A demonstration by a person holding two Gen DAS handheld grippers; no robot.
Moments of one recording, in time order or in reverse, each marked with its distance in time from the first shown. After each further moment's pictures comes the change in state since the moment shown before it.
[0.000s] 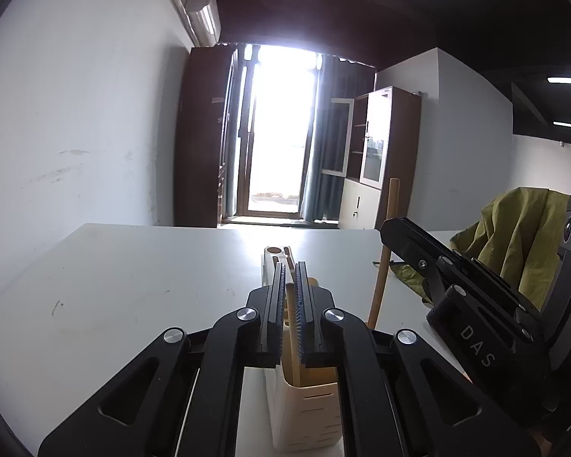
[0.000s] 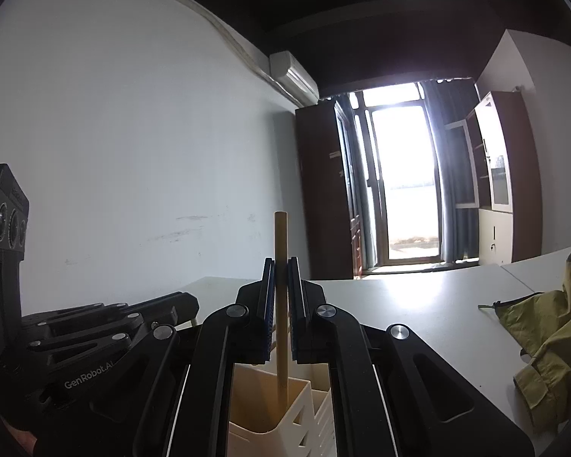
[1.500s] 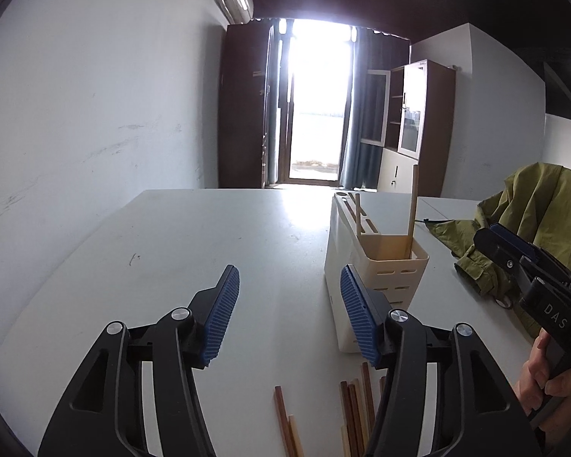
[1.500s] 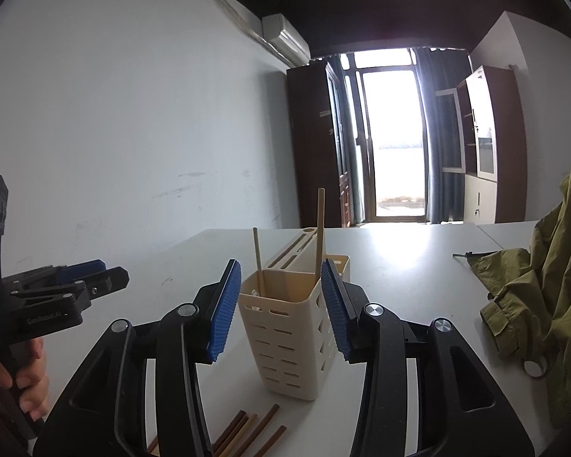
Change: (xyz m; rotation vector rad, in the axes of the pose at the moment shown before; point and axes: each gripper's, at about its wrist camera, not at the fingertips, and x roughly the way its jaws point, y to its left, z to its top) left arm -0.094 0.042 -0.022 -0.002 0.142 0.157; right arm -0.079 0.034 -0.015 0.008 0.185 -0.064
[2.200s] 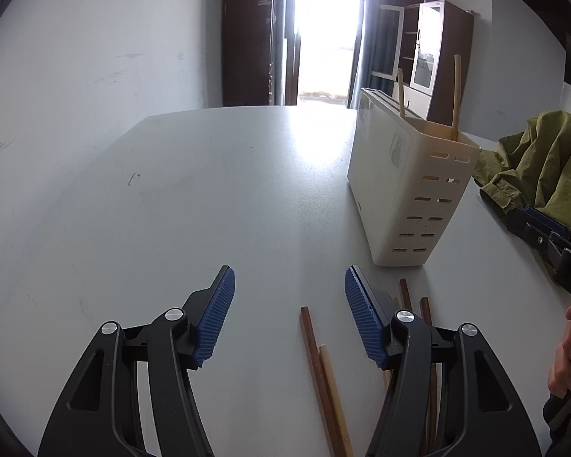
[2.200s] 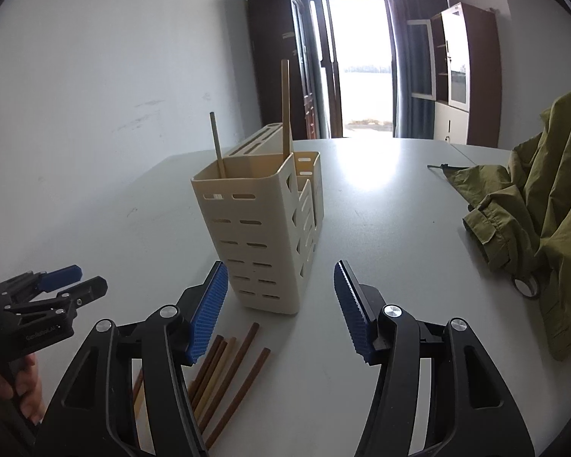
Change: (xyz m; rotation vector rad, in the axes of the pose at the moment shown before) left arm 0.048 0.030 -0.070 -0.004 0.284 0.015; right arm 0.034 -0.003 -0.055 0.062 0.328 -0.137
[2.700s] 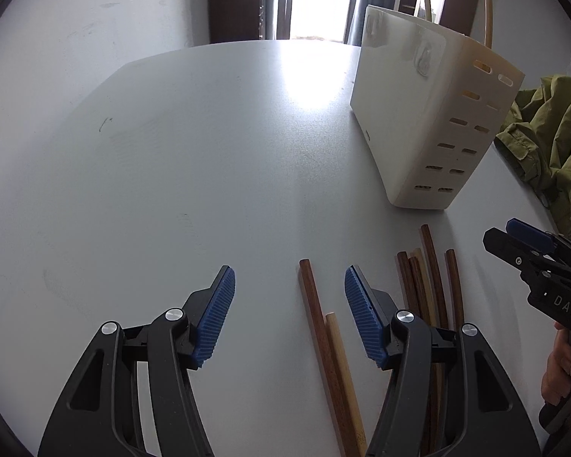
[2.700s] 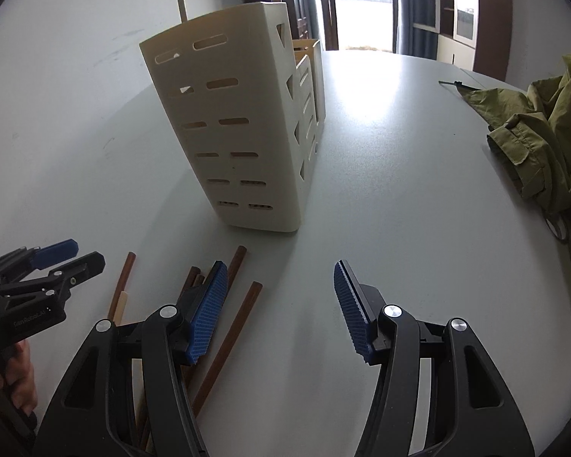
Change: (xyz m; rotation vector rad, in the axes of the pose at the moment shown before) left arm 0.052 0.009 -0.021 0.010 0.226 -0.029; right arm 0.062 -0.001 -0.036 0.024 0.296 -0.020
